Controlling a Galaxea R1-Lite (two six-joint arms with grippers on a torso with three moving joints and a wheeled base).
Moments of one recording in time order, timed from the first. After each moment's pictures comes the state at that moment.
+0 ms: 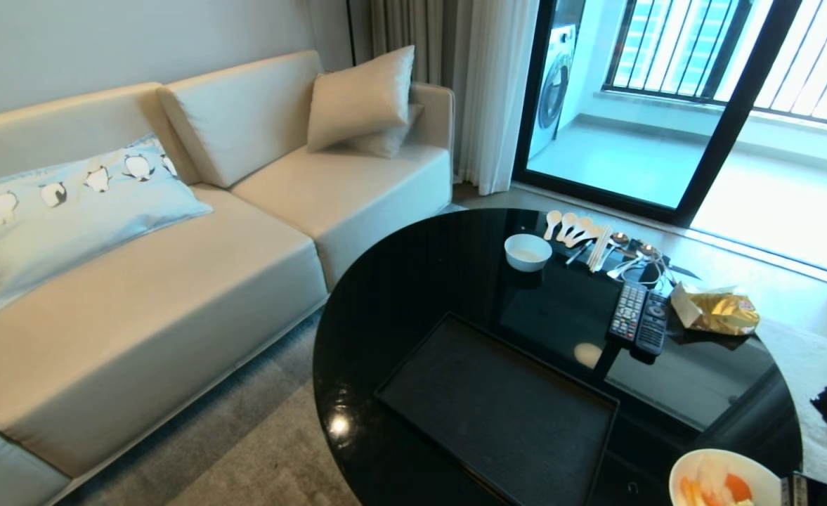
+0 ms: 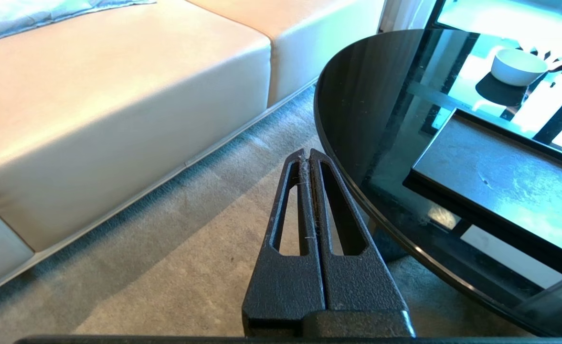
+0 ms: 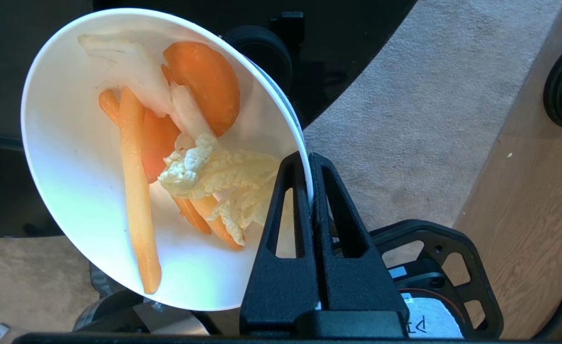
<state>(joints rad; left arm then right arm) 0.00 0.00 0.00 -0.01 0.01 -0.10 0.19 1.29 -0.44 0.33 -0.18 0.62</state>
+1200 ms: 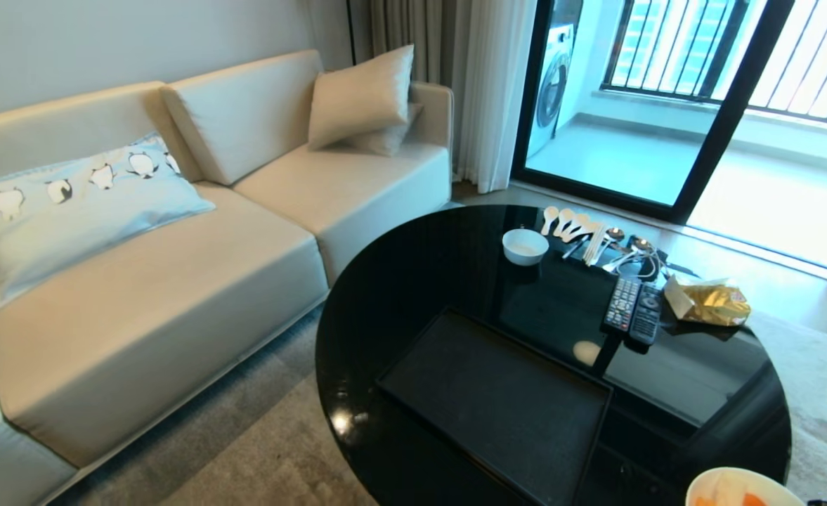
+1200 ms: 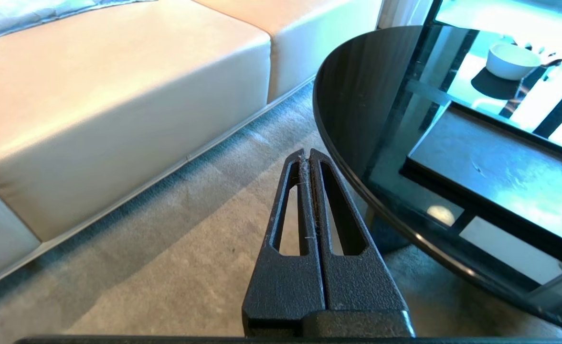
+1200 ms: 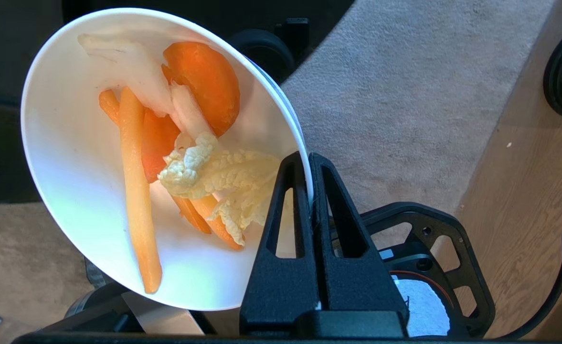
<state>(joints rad) 0.00 0.00 0.00 -0.01 0.01 -0.10 0.19 1.18 -0.39 0.37 -0.18 0.62</state>
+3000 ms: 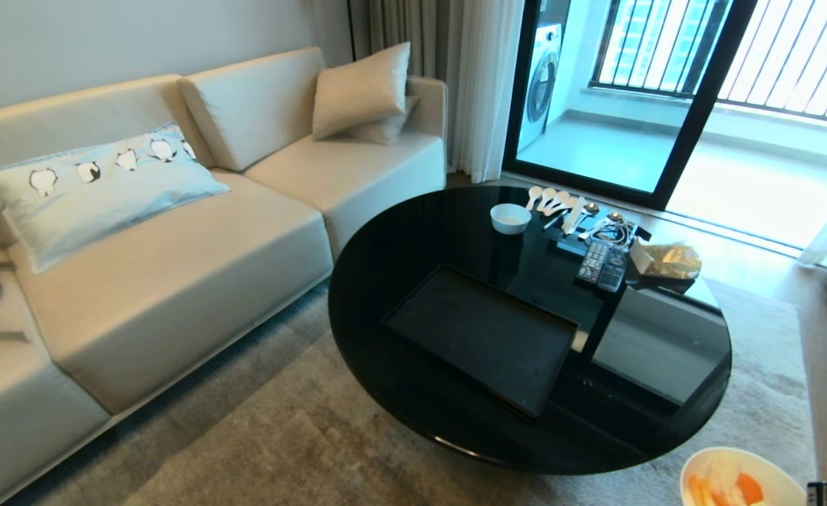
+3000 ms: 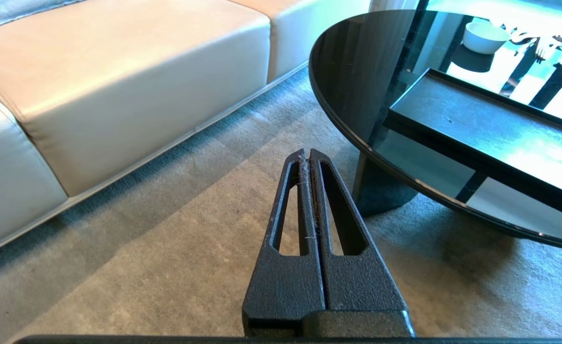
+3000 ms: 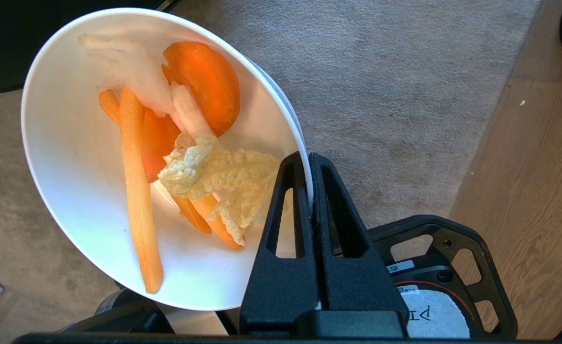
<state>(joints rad) 0.00 0.00 0.00 -0.01 0.01 -0.10 0.19 1.16 -0.43 0.36 -0.15 0.63</state>
